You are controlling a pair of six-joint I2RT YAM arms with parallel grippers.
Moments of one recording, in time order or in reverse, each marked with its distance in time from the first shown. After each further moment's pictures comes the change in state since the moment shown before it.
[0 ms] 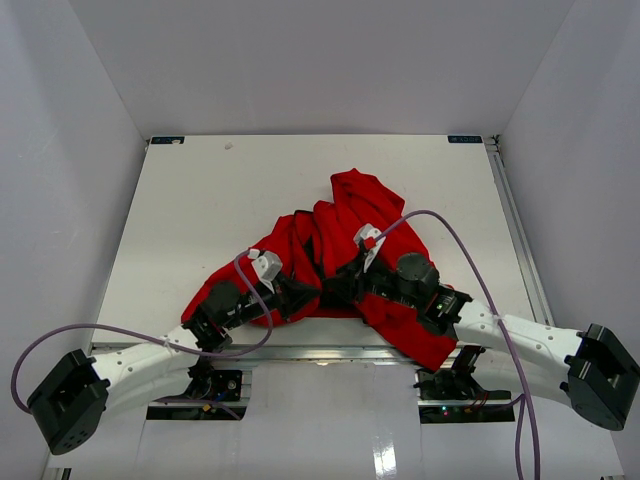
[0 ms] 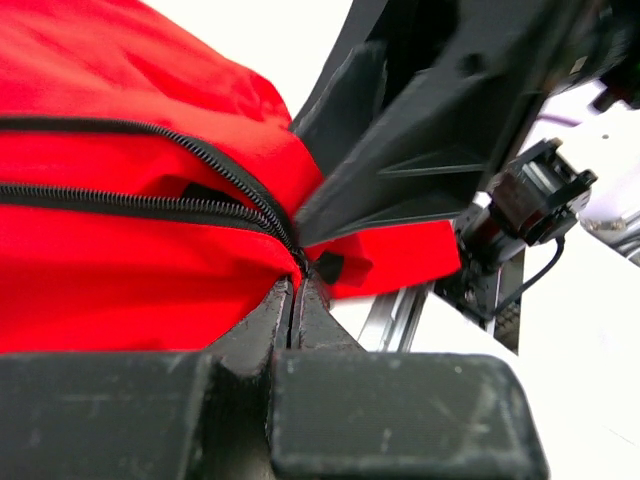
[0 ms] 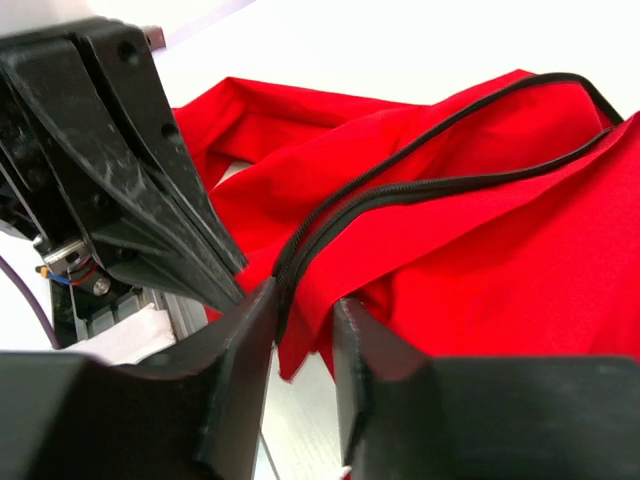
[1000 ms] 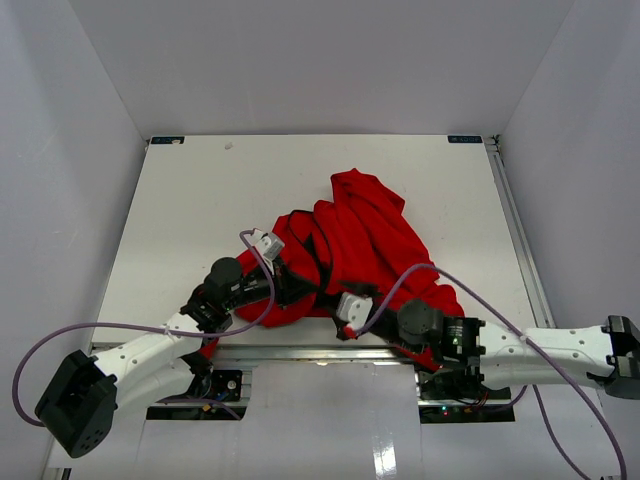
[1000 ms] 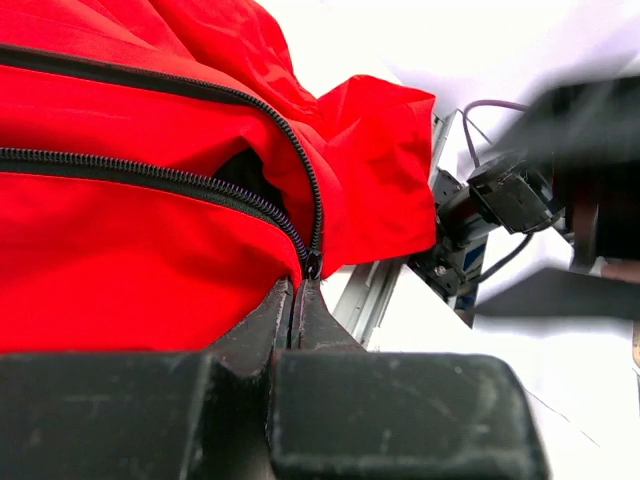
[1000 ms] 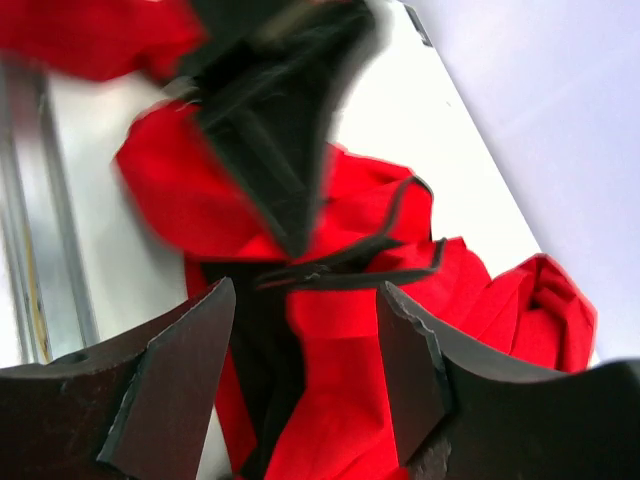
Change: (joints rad) left arm 0.161 0.070 0.135 -0.239 0.222 -0.105; right arm 0.470 -0.184 0.001 -0.176 0.548 -0.735
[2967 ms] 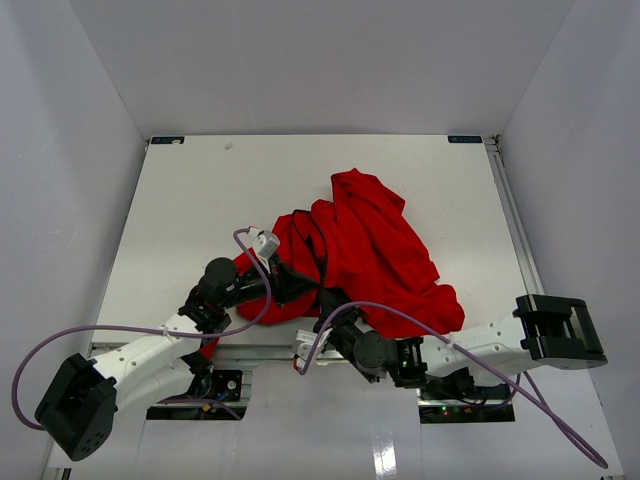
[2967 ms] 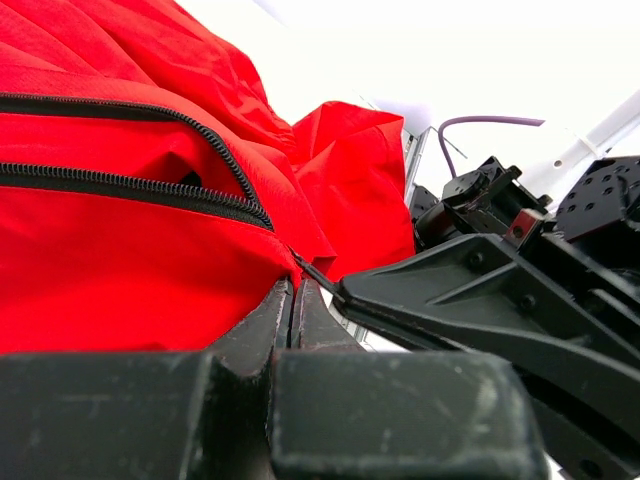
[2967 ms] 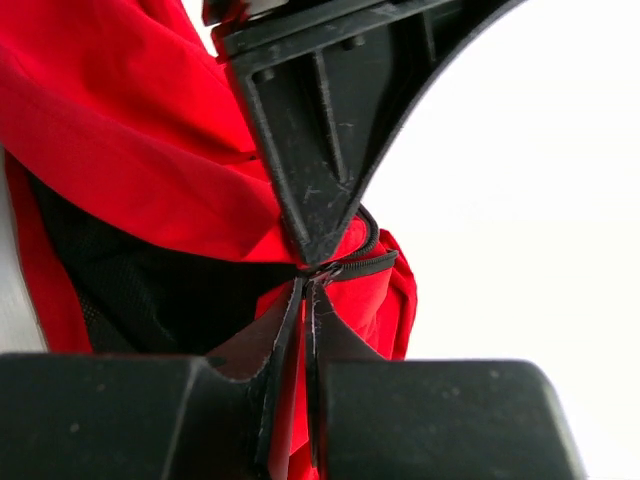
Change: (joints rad) left arm 0.017 -0.015 -0.006 0.077 0.050 -0.024; right arm 0.201 0.462 -0.024 0.500 0.508 -0.529
